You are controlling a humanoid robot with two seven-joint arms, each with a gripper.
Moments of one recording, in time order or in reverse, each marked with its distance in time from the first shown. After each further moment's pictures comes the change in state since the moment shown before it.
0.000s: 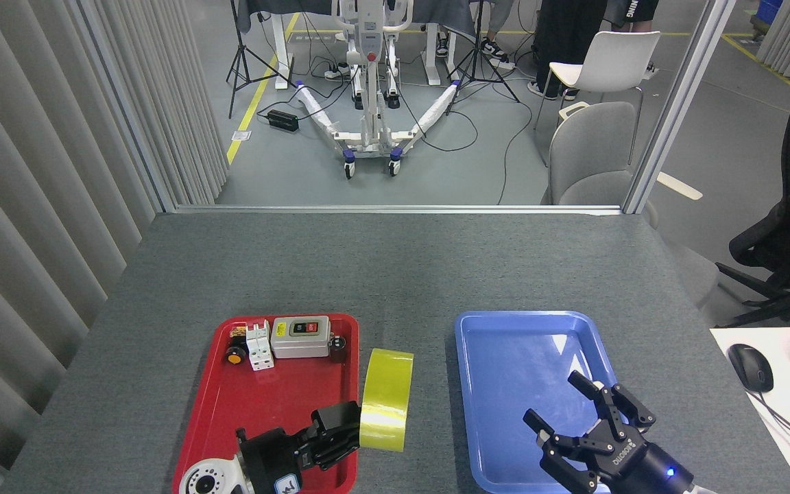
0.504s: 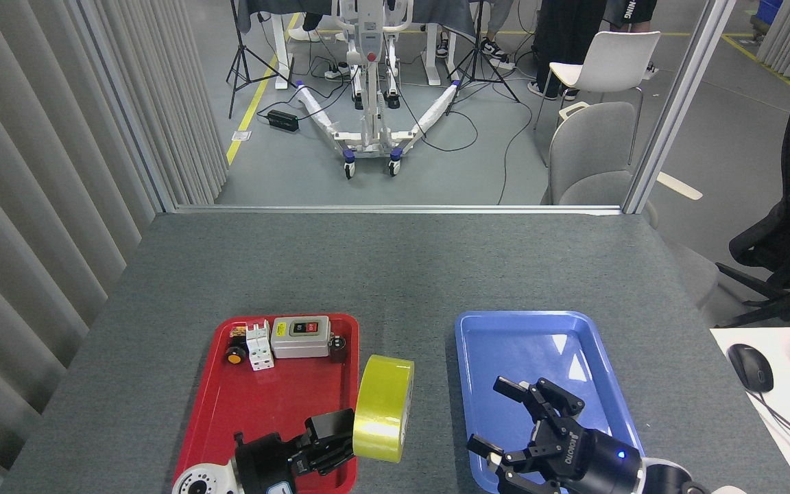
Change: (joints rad) left arm 0.006 0.000 0.027 0.007 0.038 -0.048 -0.058; right arm -0.224 -0.015 0.271 0.038 -0.141 -0.171 -0.012
